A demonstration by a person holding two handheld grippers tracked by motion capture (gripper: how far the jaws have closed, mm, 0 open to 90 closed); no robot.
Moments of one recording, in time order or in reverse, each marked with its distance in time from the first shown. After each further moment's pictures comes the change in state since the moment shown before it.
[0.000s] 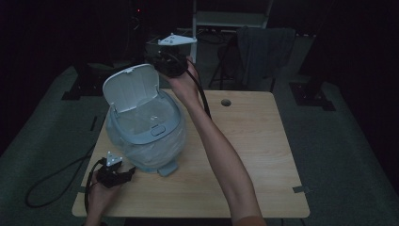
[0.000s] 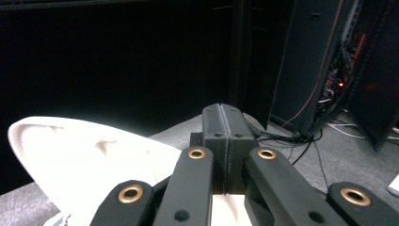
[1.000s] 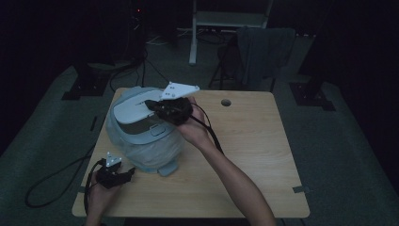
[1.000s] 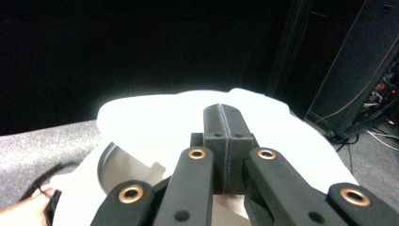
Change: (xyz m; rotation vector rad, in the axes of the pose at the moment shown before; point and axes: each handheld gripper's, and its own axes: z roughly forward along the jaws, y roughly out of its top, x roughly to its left) left arm 0.000 -0.002 -0.002 -0.002 0.005 -0.007; right arm 0.066 -0.073 -0.054 0.058 0.160 -0.148
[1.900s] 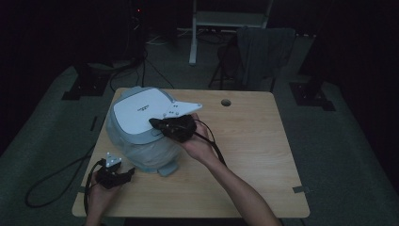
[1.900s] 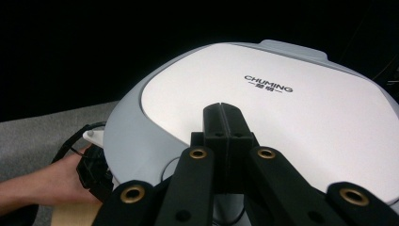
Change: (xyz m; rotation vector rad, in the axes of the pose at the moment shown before) left arm 0.000 -0.001 0.000 0.000 0.001 -0.002; right arm 0.023 -0.042 -0.012 0.061 0.042 0.028
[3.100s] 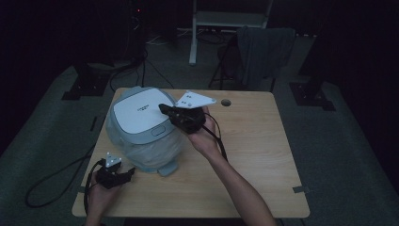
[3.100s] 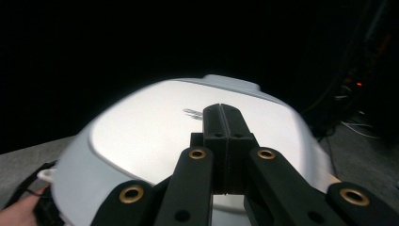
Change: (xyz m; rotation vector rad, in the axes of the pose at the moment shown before) left arm 0.000 0.000 0.000 -0.004 -0.002 0.004; right arm -0.019 0.009 -0.022 -0.115 -0.145 0.035
